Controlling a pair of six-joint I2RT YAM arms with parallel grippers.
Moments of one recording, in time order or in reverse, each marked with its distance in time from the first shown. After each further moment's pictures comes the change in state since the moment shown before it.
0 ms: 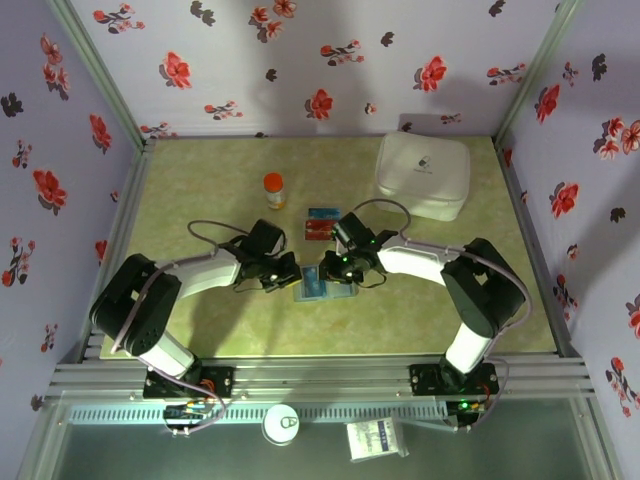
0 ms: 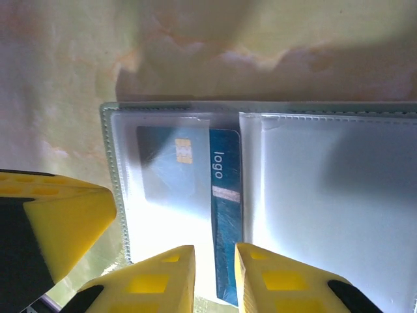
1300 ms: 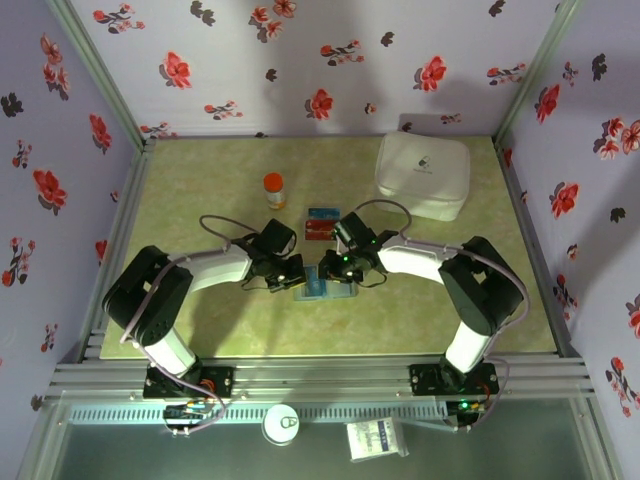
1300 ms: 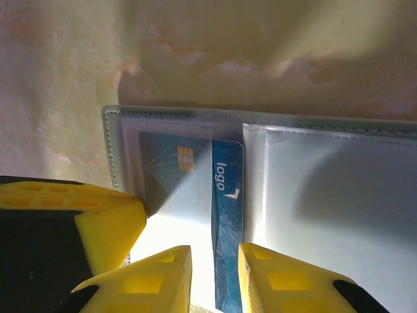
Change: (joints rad) left arm -0.049 0.077 0.074 -0.076 -0.064 0.026; right arm -0.022 0.024 -0.013 0.050 -0.032 0.003
